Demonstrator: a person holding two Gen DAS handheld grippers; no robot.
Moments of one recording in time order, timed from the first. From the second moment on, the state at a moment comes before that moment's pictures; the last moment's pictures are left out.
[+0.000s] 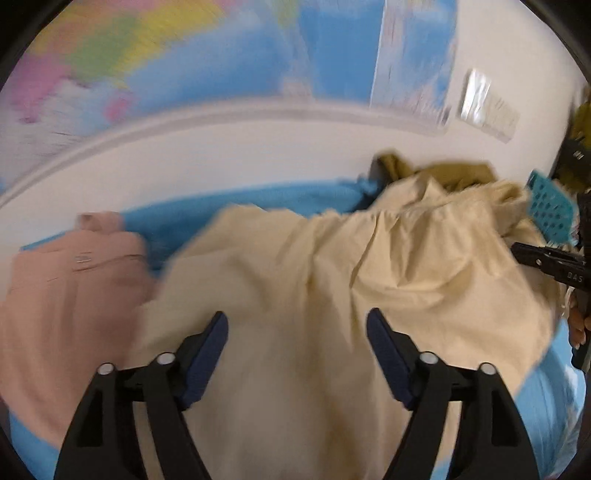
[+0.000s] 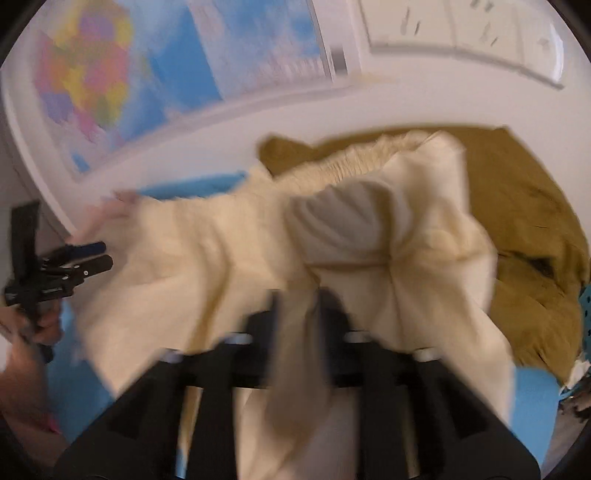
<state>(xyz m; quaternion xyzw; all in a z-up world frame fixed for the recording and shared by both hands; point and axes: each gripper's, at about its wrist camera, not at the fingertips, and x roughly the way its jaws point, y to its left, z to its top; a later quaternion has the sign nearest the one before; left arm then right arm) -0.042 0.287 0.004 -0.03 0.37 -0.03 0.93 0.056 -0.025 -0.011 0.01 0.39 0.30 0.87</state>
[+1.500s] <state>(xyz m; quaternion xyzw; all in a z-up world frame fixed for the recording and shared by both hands) -0.213 0.331 0.009 -0.14 0.32 -0.02 0.94 -0.079 -0.174 -0.008 0.09 0.38 0.21 0.90</state>
